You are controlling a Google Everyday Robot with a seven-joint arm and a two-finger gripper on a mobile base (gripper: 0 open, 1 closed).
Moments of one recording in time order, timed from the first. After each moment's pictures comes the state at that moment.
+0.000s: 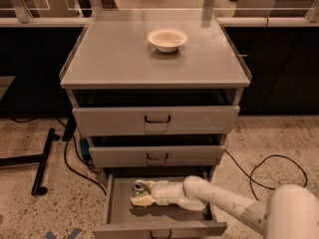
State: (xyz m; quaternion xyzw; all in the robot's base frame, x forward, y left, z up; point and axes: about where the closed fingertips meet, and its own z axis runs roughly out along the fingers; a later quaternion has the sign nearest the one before) arm 0.547 0.083 0.328 -0.43 0.71 0.40 0.39
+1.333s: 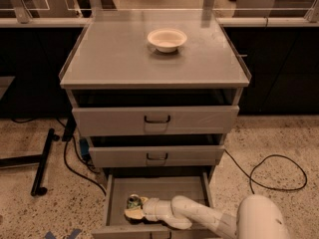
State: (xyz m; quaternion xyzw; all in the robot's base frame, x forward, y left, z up) arm 0.533 0.121 0.192 -0.35 0.76 0.41 0.36
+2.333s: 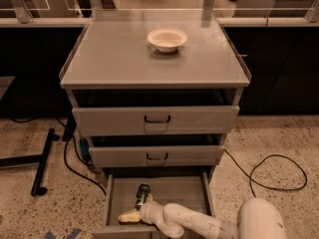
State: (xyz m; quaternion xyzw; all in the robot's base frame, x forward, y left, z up) arm 0.552 0.114 0.157 -0.26 0.84 0.31 0.37
